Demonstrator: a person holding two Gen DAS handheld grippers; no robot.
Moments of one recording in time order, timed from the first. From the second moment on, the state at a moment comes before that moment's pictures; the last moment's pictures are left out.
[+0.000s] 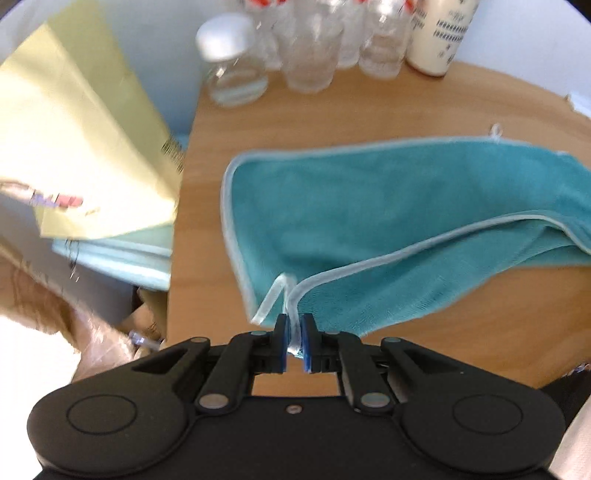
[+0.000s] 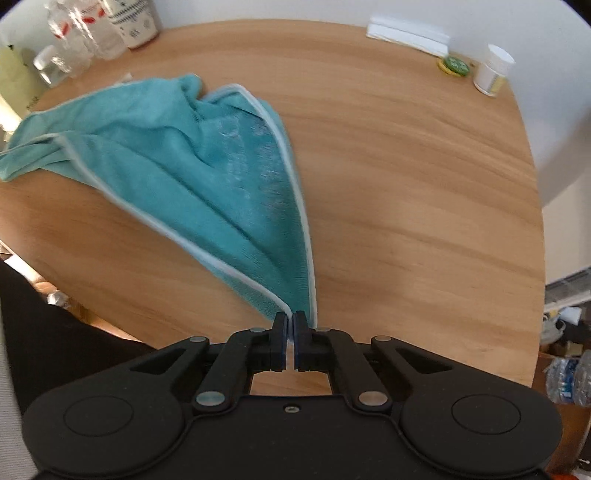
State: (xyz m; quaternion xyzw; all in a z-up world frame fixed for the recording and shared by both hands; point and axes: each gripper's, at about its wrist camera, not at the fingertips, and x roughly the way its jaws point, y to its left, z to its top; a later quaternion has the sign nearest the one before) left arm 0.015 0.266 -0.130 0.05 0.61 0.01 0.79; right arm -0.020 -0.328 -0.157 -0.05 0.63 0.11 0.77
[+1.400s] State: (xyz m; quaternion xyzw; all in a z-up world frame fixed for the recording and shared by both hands) left arm 0.109 0.226 -0.174 0.08 0.62 0.00 0.78; right arm 0.158 -0.200 -0.149 -0.23 0.56 0.24 0.76
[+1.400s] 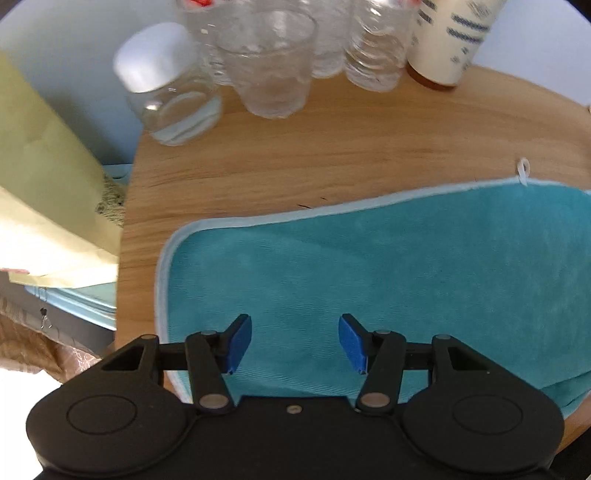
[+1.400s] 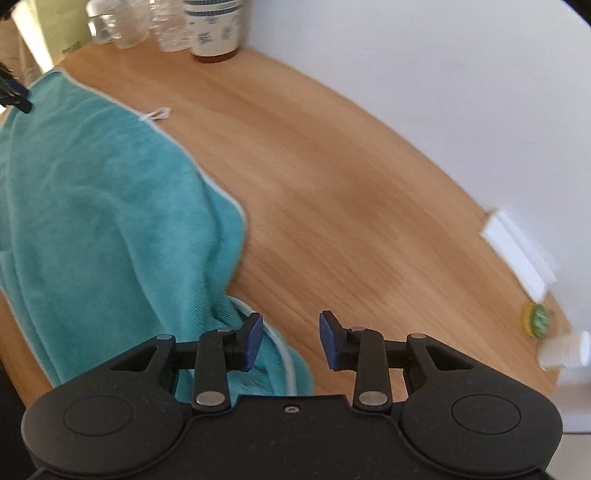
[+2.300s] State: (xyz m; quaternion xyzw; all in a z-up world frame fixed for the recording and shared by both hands) left arm 0.136 0.230 -0.185 0.07 0.63 0.05 0.77; right arm 0.174 -0.332 -0.110 -0.08 0.52 0.02 0.85
